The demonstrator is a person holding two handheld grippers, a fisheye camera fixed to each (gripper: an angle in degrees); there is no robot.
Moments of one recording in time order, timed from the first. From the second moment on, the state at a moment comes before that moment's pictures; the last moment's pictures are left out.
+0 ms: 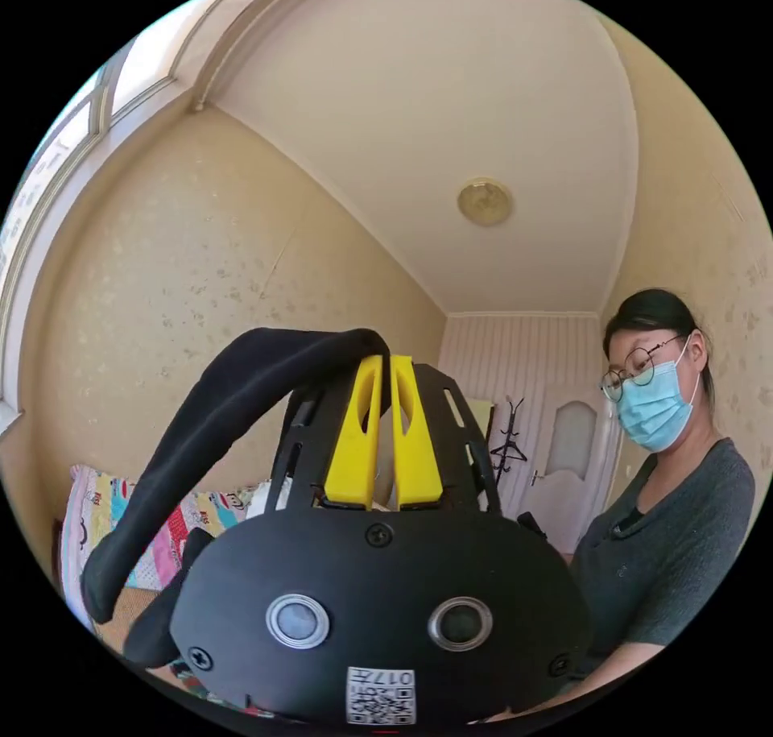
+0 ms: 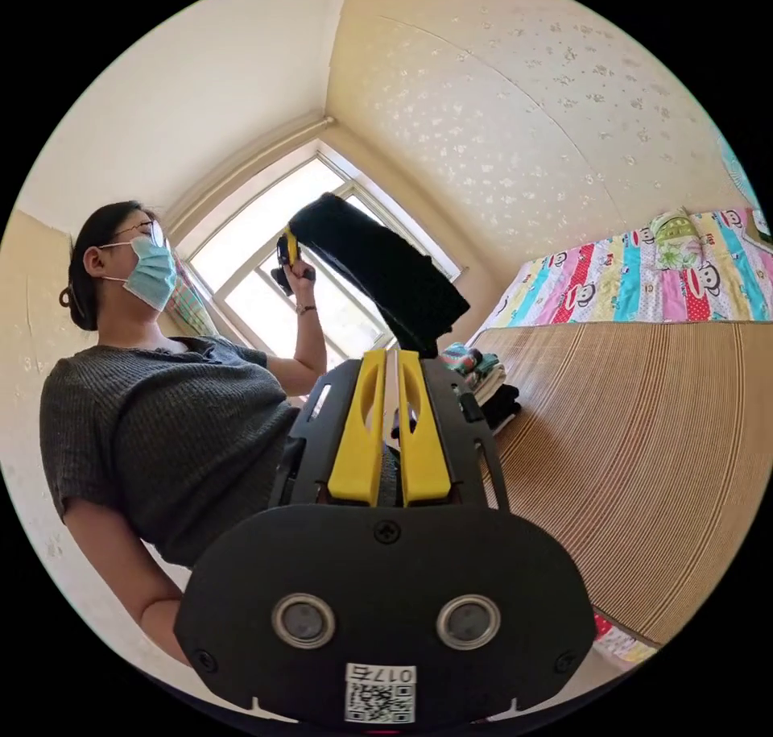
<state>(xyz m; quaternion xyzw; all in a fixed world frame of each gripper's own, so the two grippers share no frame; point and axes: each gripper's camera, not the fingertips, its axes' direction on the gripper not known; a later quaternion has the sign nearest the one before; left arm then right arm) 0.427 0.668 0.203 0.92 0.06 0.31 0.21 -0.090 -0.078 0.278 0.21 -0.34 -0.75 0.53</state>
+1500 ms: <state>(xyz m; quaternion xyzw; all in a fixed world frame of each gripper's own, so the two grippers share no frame) 0.838 0.006 0.143 0.62 -0.13 0.36 0.69 0.063 0.080 0.191 0.41 -0.57 -0.70 0.15</state>
